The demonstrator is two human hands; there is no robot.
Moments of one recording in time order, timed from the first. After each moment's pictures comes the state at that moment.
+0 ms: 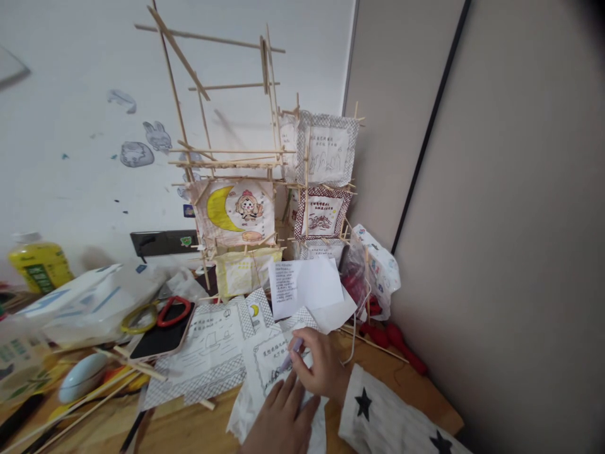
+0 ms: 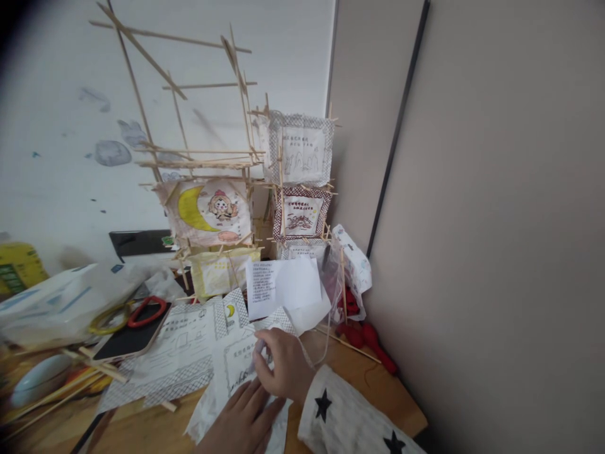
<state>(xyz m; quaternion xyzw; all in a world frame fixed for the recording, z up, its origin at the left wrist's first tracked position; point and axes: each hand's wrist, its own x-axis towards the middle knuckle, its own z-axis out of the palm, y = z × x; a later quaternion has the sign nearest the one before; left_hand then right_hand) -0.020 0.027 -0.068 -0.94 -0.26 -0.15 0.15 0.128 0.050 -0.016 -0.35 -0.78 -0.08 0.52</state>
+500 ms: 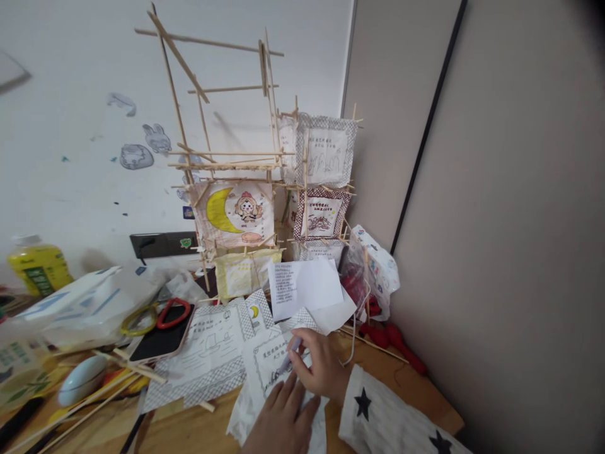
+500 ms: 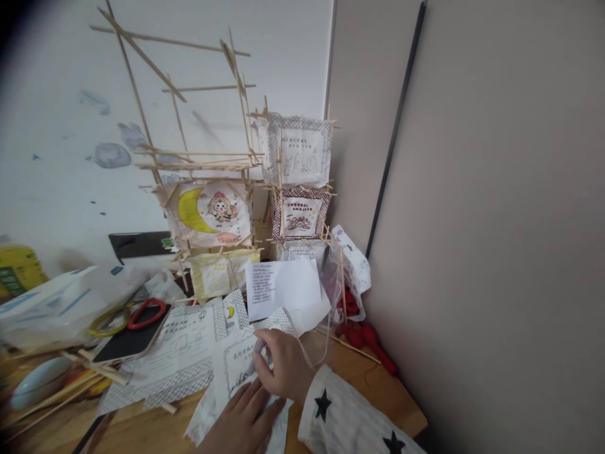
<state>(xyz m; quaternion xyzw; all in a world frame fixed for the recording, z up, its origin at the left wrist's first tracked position) -0.023 0.029 -0.070 -0.95 -0.24 -0.15 0.15 0.128 0.050 -0.017 -0.35 -0.78 -0.08 0.51</state>
